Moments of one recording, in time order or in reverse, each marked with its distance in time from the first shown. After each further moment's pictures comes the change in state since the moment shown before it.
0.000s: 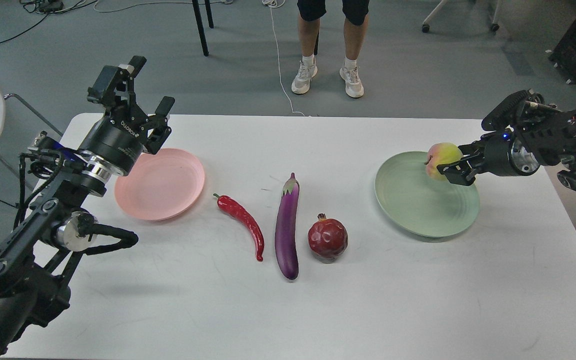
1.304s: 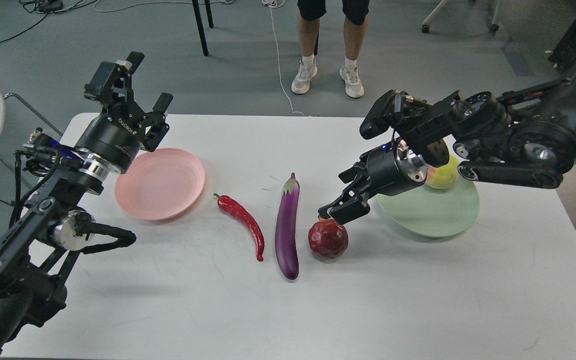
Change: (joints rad) left arm 0.004 0.017 0.003 -0.034 0.000 0.018 0.005; right arm 0.350 0.223 0.026 0.521 0.111 0.154 0.000
